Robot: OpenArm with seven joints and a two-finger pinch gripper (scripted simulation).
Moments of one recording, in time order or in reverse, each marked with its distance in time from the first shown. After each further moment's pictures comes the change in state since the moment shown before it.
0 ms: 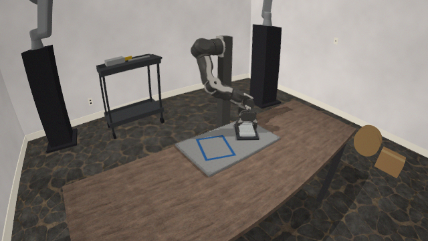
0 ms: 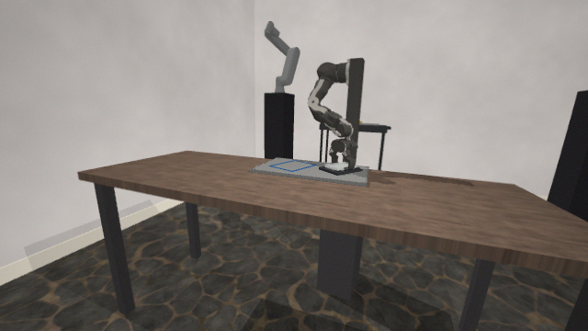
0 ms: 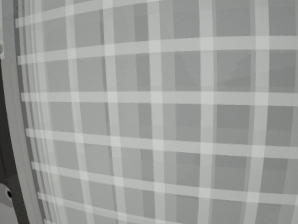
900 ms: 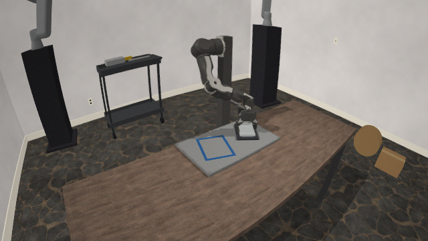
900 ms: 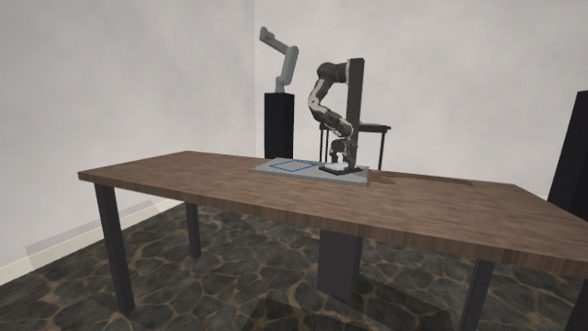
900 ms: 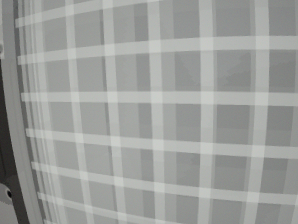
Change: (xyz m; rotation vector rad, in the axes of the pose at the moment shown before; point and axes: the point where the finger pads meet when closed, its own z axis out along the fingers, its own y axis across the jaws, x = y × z) arm 0.000 0.000 0.000 0.000 0.000 0.000
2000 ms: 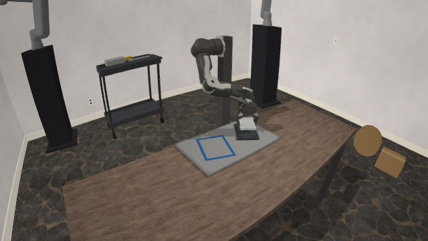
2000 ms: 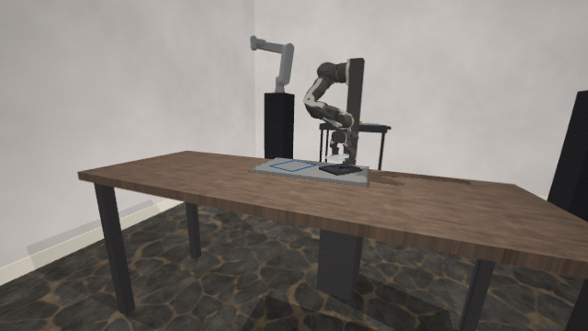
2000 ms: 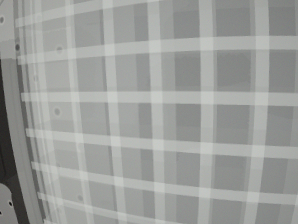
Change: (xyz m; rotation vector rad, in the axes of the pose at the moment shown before) arm 0.001 0.000 -0.040 -0.007 0.001 -0.008
